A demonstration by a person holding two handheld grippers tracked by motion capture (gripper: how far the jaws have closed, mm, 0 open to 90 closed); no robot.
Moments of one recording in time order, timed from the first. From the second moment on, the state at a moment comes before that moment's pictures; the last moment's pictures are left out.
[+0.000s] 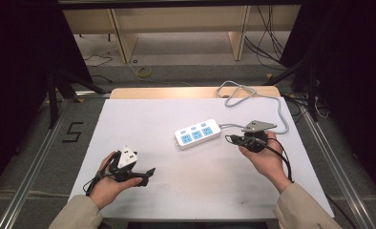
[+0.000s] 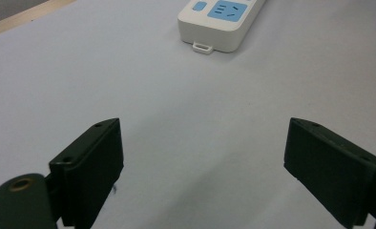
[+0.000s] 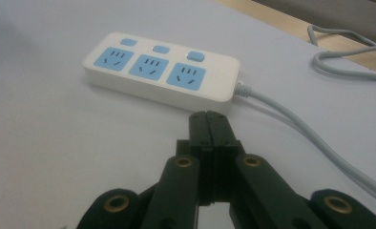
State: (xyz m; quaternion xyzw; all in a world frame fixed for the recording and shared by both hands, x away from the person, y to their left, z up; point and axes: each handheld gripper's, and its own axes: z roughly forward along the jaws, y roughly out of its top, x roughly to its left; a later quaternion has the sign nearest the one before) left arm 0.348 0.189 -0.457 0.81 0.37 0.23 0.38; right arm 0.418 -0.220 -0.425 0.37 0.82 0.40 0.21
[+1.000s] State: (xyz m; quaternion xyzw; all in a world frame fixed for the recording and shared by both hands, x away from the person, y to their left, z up) left arm 0.348 0.188 -0.457 0.81 0.37 0.23 0.39; right arm 0.437 -0.205 -0.426 0.37 0.82 0.38 0.20
